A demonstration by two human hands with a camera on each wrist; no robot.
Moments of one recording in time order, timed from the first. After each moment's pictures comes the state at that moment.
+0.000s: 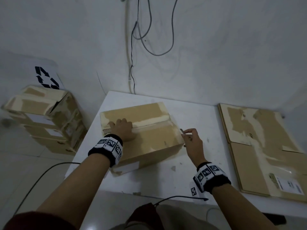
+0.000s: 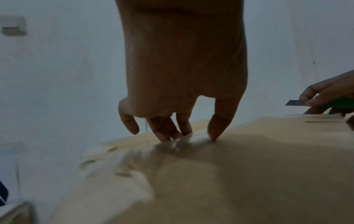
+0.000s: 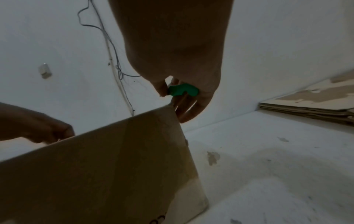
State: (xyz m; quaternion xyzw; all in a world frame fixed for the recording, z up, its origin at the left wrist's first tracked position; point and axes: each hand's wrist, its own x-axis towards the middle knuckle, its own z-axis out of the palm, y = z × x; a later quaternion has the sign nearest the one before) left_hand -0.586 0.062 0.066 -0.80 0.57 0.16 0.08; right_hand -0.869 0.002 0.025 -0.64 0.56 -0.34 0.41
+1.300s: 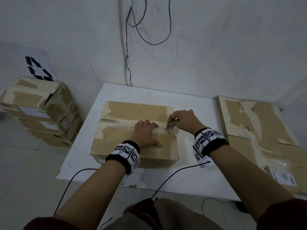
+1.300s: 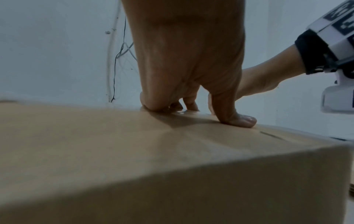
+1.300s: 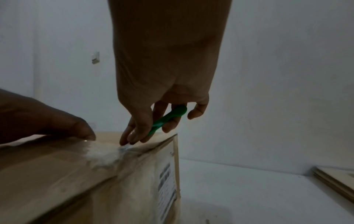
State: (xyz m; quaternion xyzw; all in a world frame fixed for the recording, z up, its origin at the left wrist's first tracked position) left_hand -0.673 0.056 0.045 -0.72 0.64 0.24 -0.10; right_hand -0.841 -0.066 0.077 -0.89 0.42 -0.01 0.18
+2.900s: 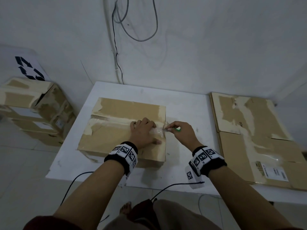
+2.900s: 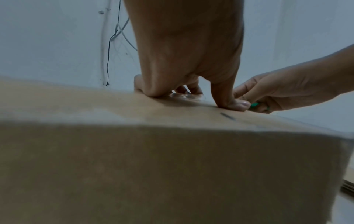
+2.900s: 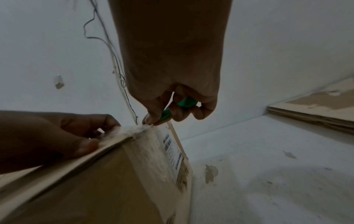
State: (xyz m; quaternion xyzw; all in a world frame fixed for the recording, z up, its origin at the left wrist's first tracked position) left_hand -0.717 0.047 0.038 -0.74 0.61 0.21 -0.15; right_hand -0.896 -0.034 0.027 -0.75 0.51 -0.22 0.37
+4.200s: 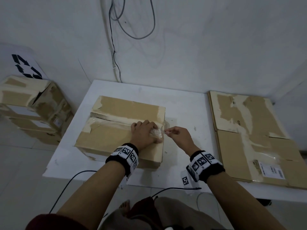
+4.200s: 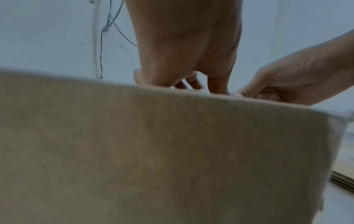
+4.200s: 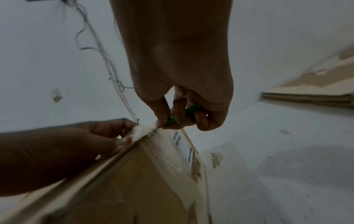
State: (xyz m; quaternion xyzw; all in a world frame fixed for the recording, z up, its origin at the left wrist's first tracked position) left_hand -0.735 0.048 0.031 -0.75 0.60 0.22 -0.19; right_hand -0.905 -0.015 0.024 -0.66 0.55 -0.20 0.47
